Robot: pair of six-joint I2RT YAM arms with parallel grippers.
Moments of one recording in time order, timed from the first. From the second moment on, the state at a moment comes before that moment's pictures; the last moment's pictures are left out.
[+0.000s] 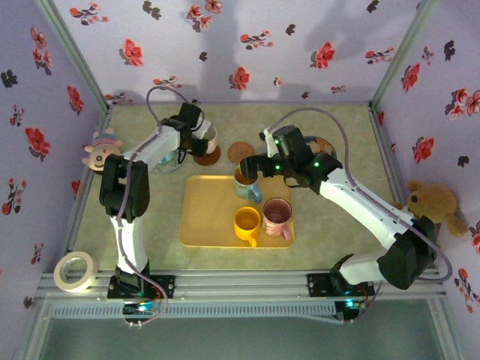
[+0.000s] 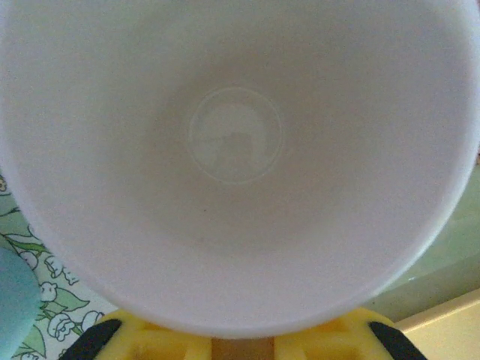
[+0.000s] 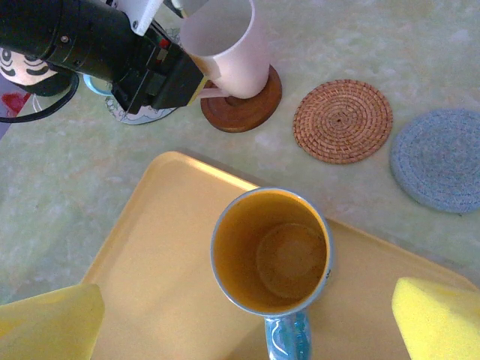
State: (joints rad) left arm -0.36 2.01 1.61 -0.72 0.03 0.09; right arm 0.68 1.36 1.21 -0.56 -0.12 0.33
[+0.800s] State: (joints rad) left arm -0.36 2.01 1.59 -0.69 0.02 0.10; right arm 0.68 1.37 1.21 -0.57 -0.12 0.33
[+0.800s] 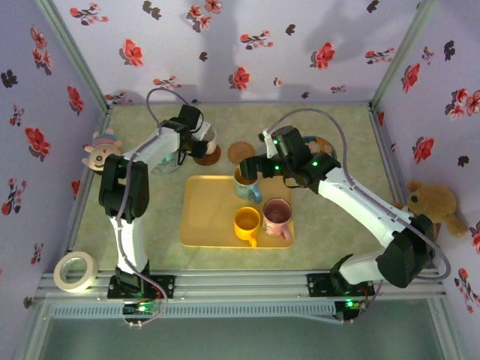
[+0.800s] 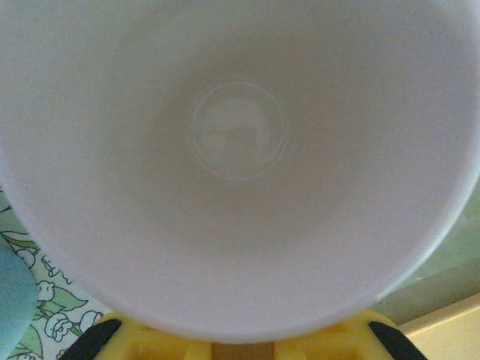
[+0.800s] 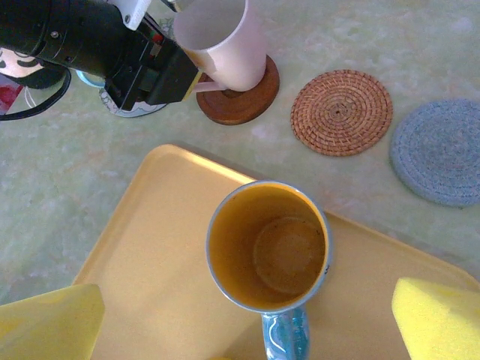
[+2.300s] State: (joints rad) left arm -0.36 1.81 1.50 -0.70 0.00 0.06; right arm 0.68 1.38 1.23 -0.65 -0.12 0.27
